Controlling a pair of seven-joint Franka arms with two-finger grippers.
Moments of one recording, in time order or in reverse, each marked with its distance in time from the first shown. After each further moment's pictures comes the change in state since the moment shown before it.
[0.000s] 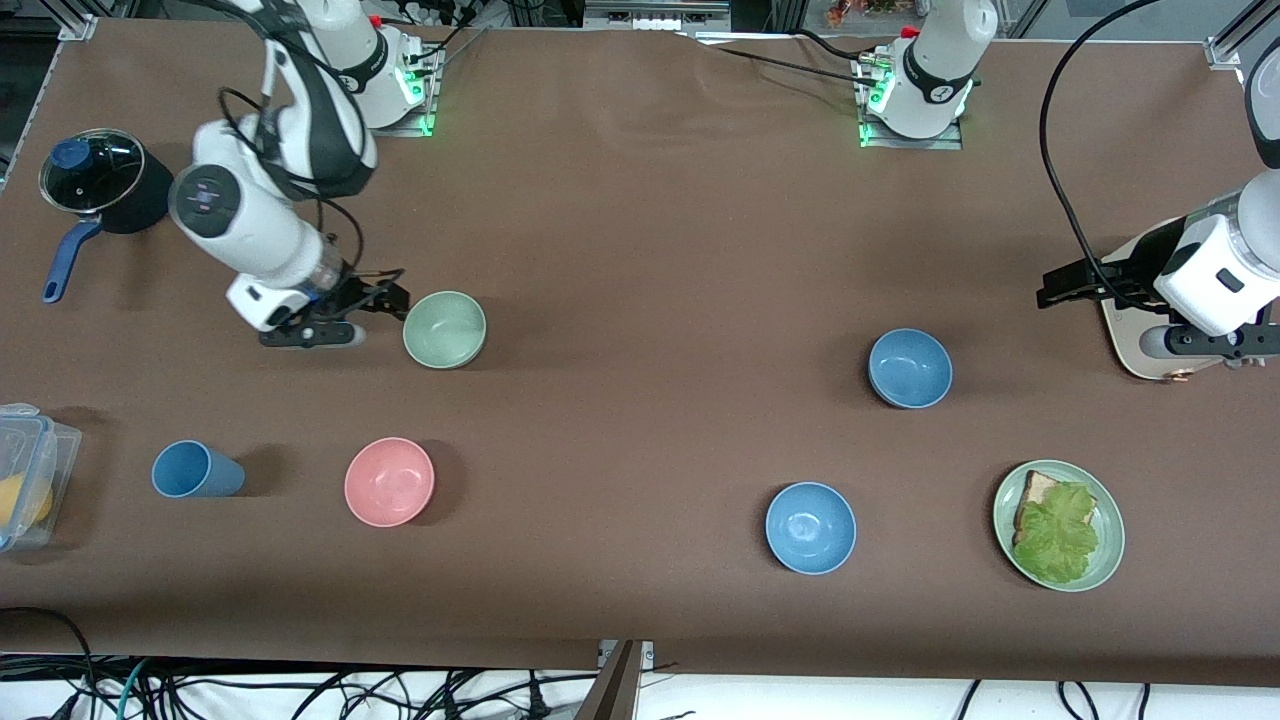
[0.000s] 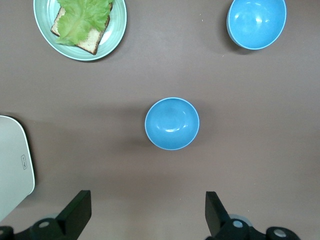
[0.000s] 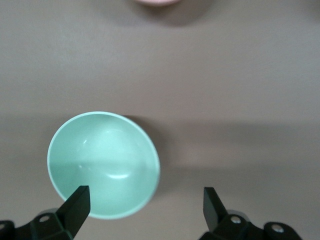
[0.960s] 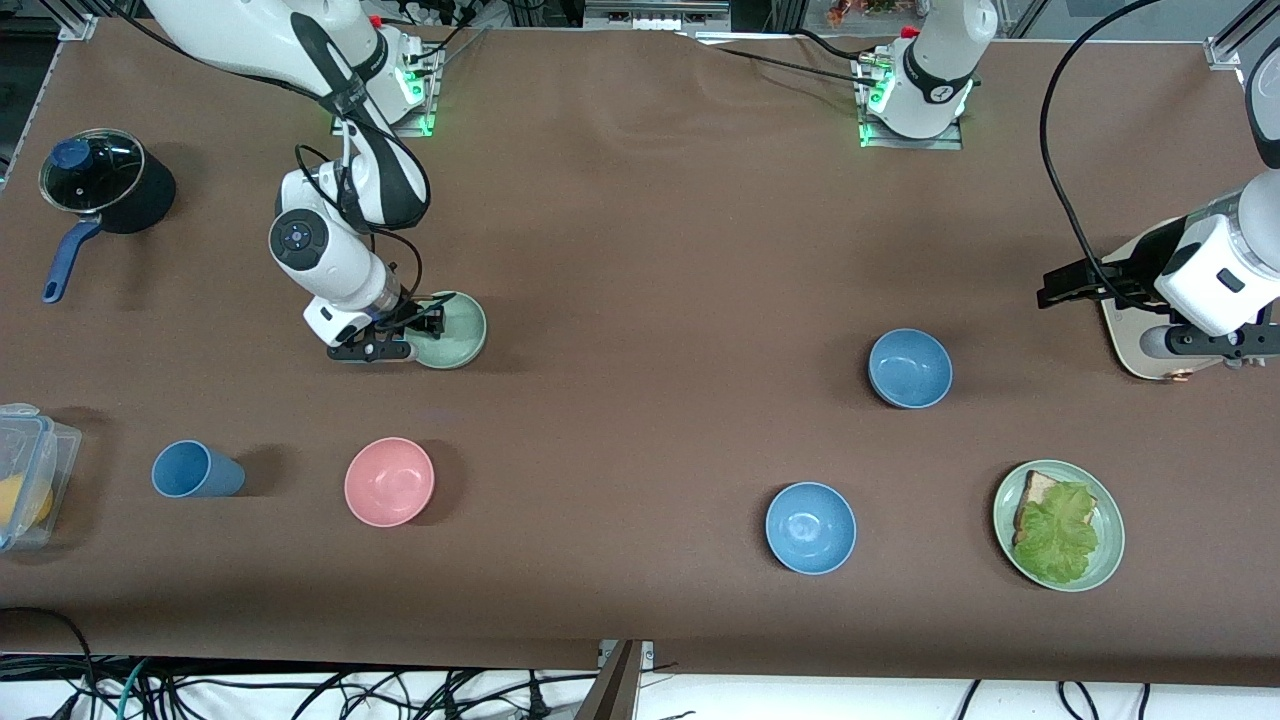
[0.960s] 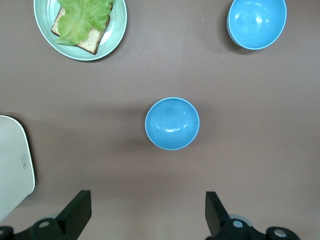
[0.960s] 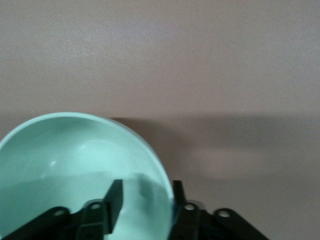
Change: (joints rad) left arm 0.000 0.000 0.001 0.000 0.000 0.000 0.000; right arm -0.002 0.155 0.025 -0.041 0.001 0.201 0.033
